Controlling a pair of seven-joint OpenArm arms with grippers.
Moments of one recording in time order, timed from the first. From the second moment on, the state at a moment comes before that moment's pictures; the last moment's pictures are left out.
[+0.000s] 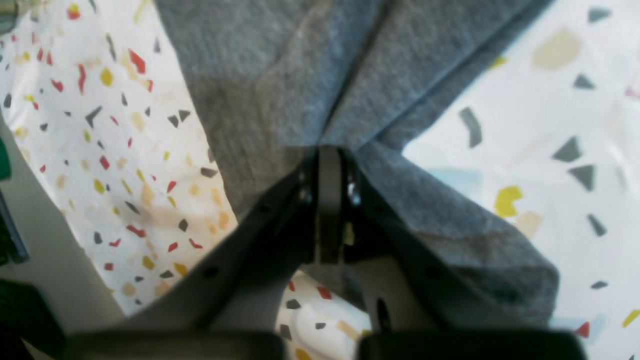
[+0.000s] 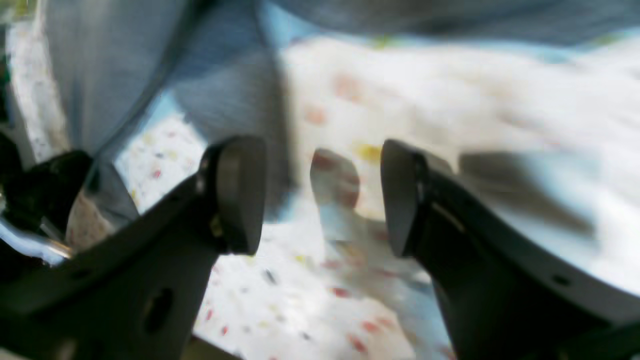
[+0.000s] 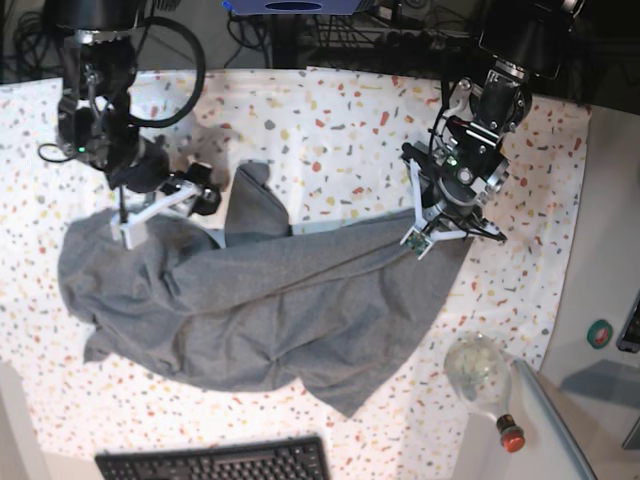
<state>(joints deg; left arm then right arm) 2.0 -17.2 15.7 78.3 16.0 -9.9 39.3 -8.3 0.2 9.3 80.9 35.1 8.4 -48.3</state>
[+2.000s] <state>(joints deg) 5.3 -22.3 15.5 89.4 16.1 -10.3 40.1 -7.5 8.5 14.1 84.1 34.9 -10.6 -40.3</state>
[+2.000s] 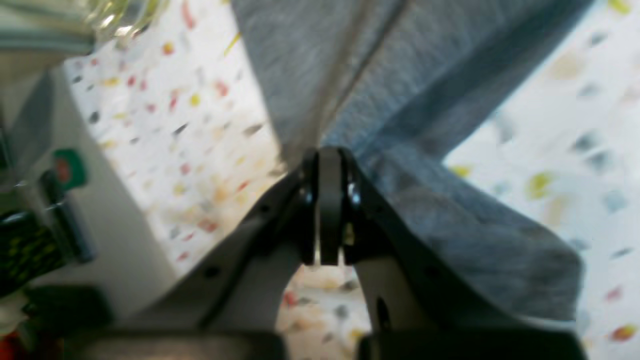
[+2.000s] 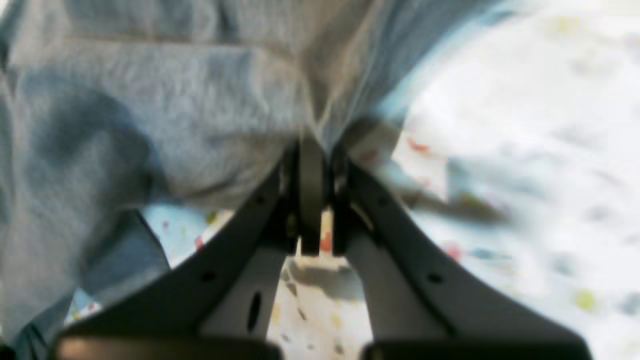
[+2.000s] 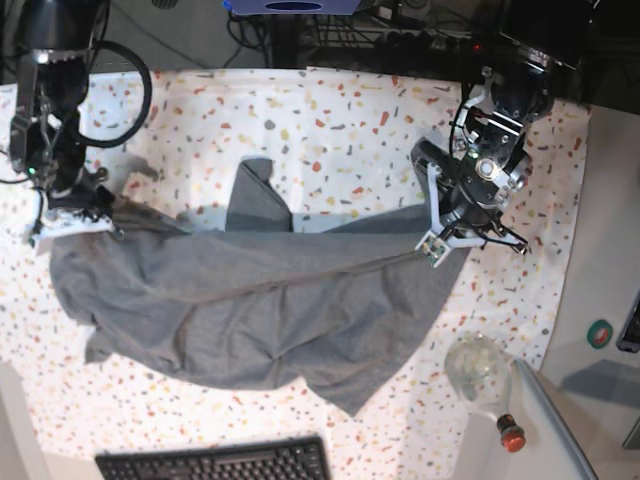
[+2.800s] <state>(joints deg) -16.0 -11.3 10.0 64.8 16.2 -10.3 39.6 33.8 18.0 0.2 46.6 35.2 -16.3 -48.5</state>
